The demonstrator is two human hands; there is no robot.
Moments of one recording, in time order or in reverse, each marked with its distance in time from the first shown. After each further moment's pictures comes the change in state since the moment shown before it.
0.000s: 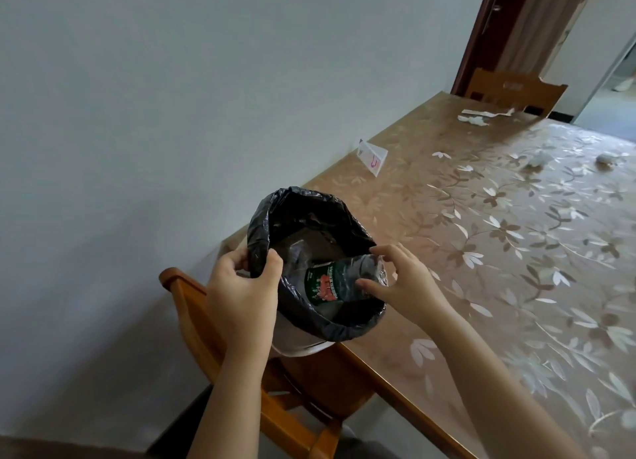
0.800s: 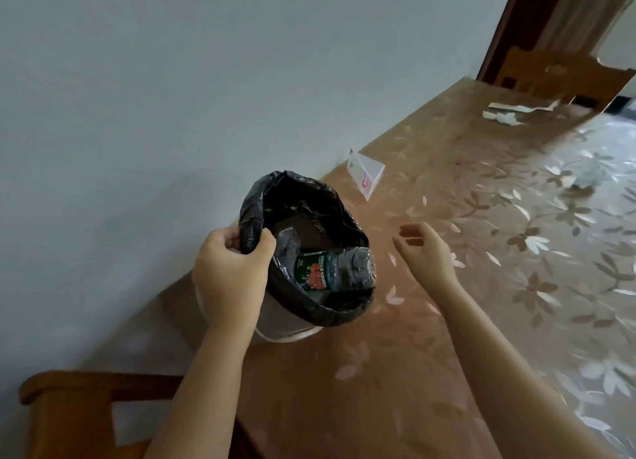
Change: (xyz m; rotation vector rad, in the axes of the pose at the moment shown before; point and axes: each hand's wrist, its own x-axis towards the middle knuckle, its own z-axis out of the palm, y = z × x) left_hand 0.101 0.027 0.223 0.156 0.042 0.006; right_hand 0.235 0.168 -0.046 0.265 0.224 0.233
